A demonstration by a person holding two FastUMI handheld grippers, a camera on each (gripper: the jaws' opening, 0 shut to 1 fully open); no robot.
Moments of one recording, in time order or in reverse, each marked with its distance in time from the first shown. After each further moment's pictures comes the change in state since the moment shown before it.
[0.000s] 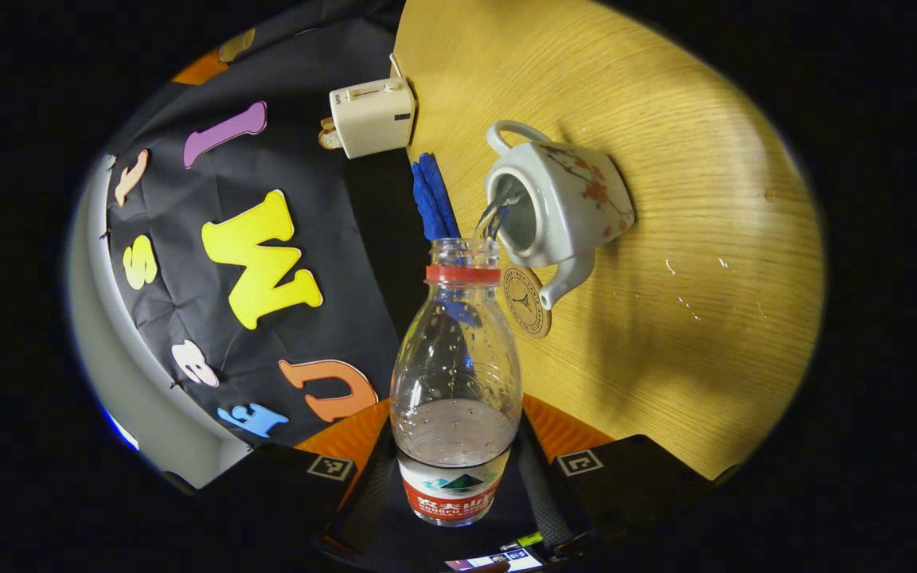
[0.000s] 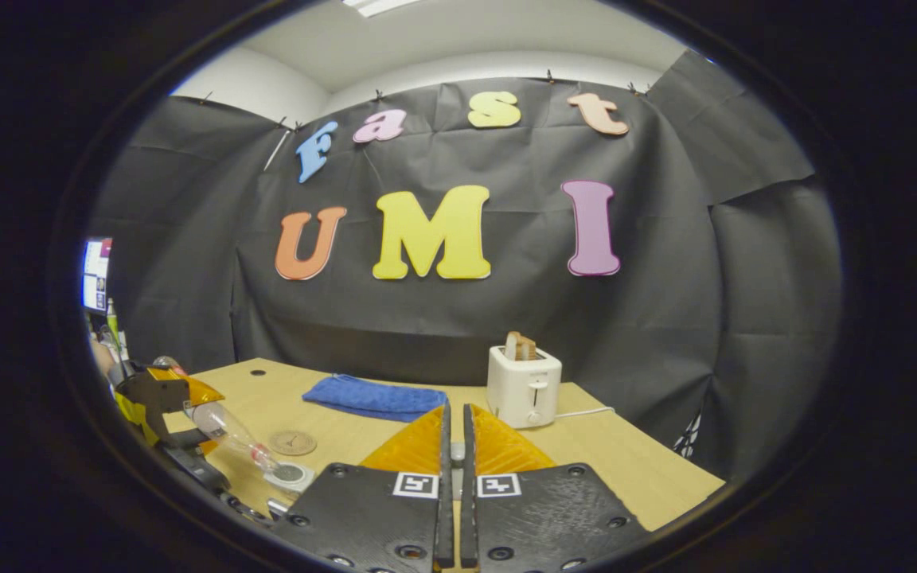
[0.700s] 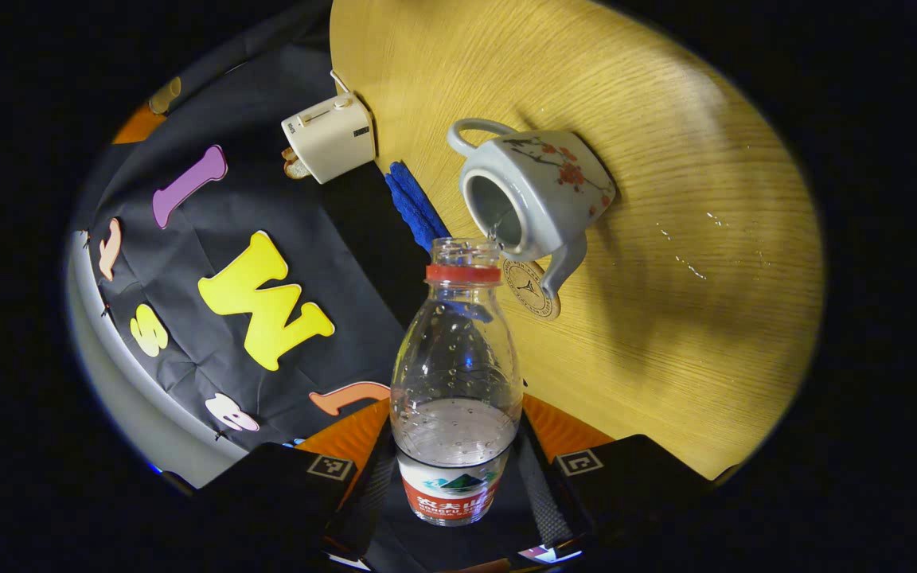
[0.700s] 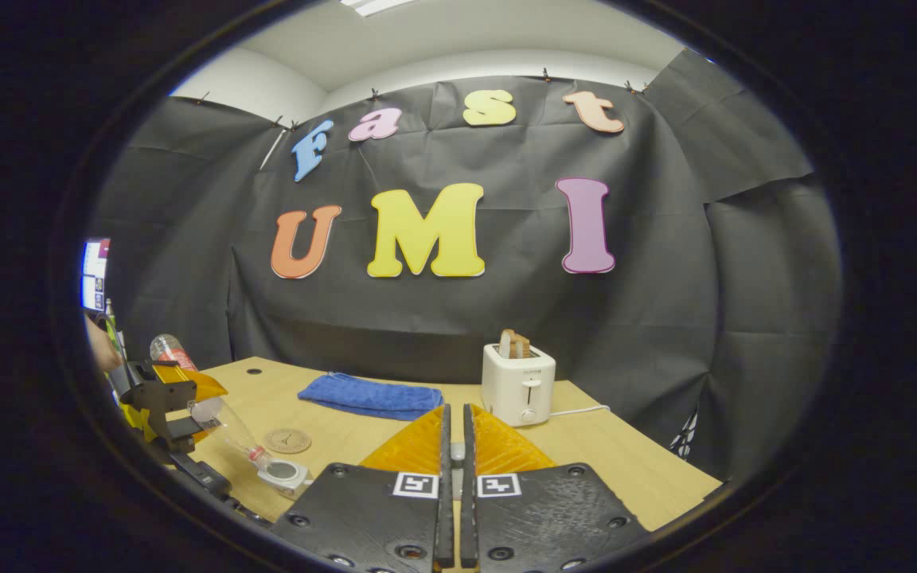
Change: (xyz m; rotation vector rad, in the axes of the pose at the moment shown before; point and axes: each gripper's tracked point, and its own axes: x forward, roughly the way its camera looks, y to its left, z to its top) left arm -0.003 0.019 0.005 0.234 0.023 0.021; right arm -0.001 -0.010 -0.002 0.001 0.009 -0.014
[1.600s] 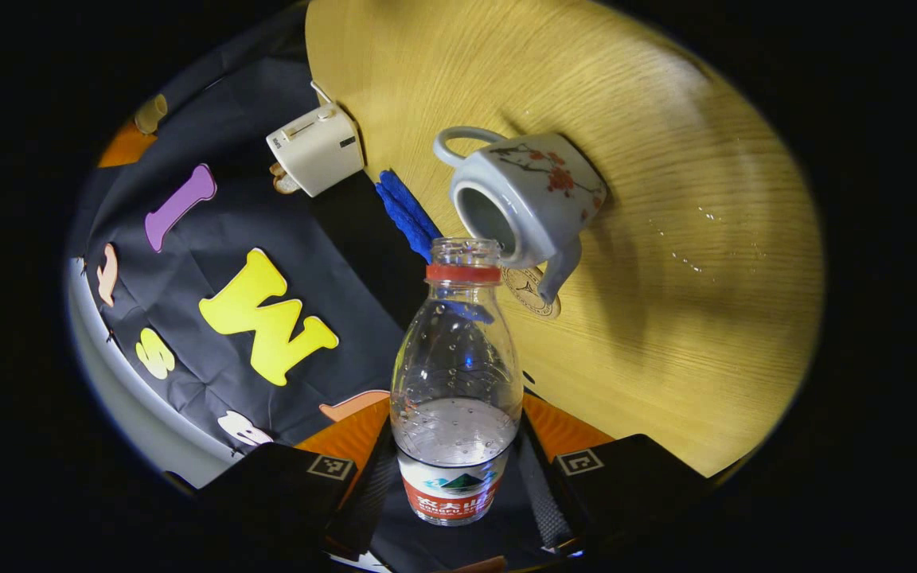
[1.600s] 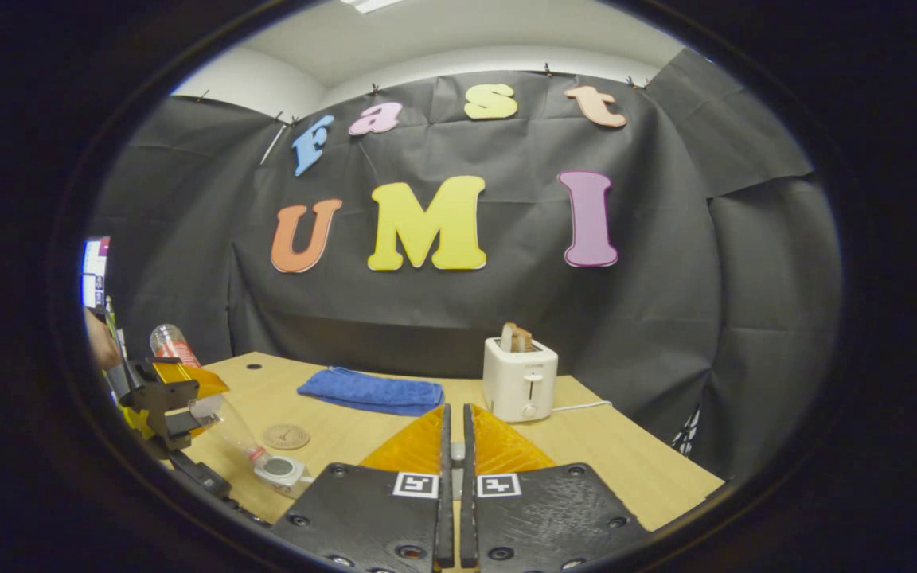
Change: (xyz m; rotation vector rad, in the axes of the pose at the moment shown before) left arm -0.004 -0.001 0.004 0.020 -0.022 -0.019; right arm 0.006 0.001 -0.009 -0.003 0.024 0.007
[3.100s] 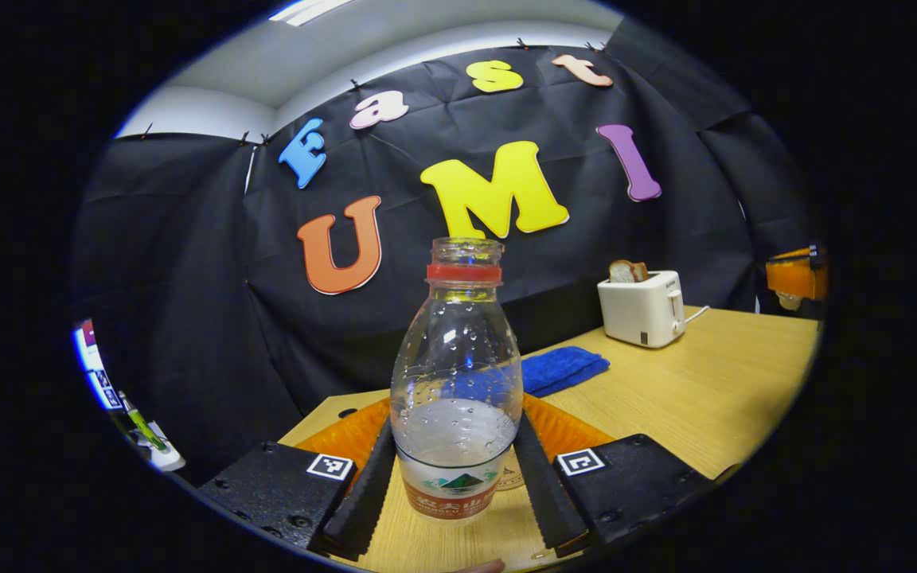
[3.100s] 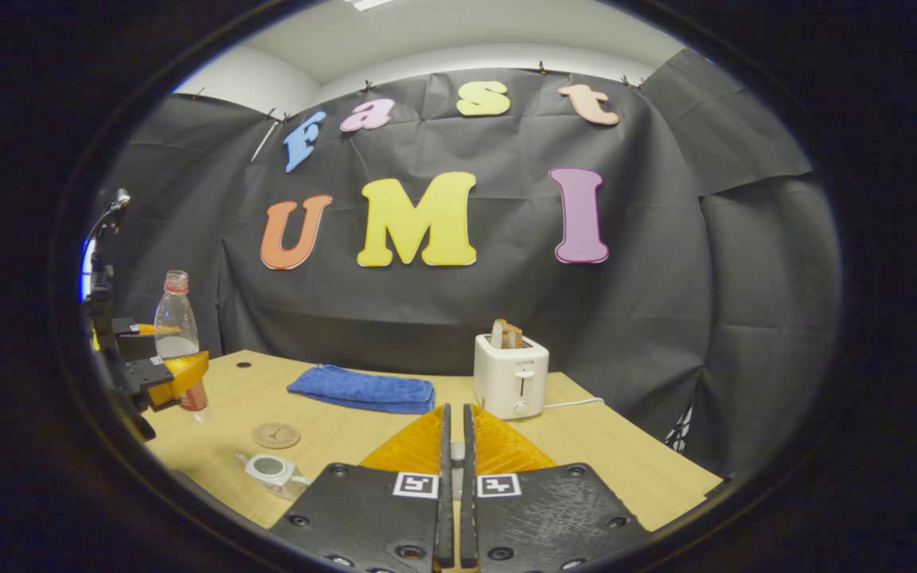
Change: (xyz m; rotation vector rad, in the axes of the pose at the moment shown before) left arm 0.022 0.064 -0.038 -1.886 -0.339 0.129; right arm 0.005 -0.007 -0.005 0.007 0.012 -0.039
